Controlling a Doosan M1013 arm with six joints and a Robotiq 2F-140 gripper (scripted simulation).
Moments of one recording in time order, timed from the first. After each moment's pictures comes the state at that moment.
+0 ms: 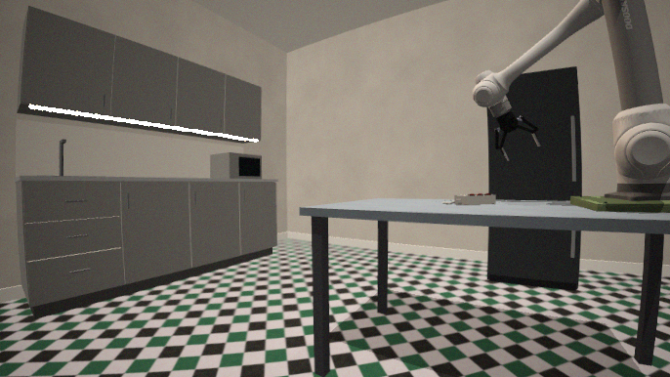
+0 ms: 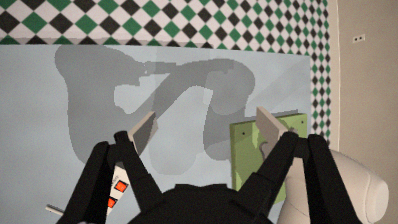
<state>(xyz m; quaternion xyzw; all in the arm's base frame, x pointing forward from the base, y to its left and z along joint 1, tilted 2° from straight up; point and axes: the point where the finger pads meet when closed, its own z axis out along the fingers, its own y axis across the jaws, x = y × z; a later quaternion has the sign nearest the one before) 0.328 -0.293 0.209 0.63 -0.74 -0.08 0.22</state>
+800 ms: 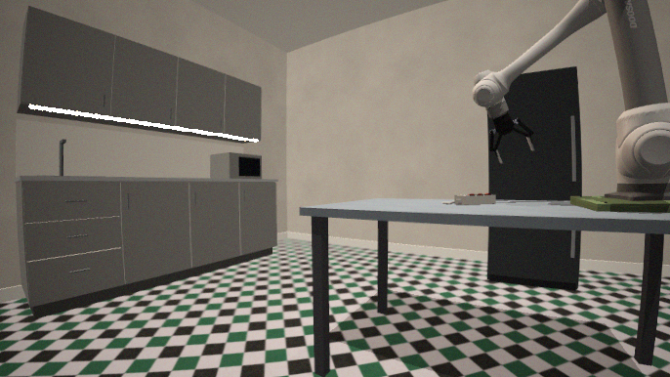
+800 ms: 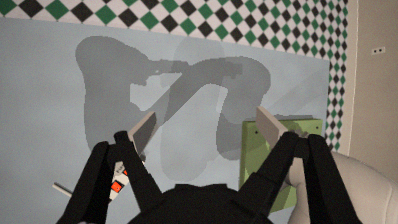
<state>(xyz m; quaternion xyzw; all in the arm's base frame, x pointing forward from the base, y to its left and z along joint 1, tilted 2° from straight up) 0.361 -0.276 0.193 0.66 -0.72 -0.05 0.21</state>
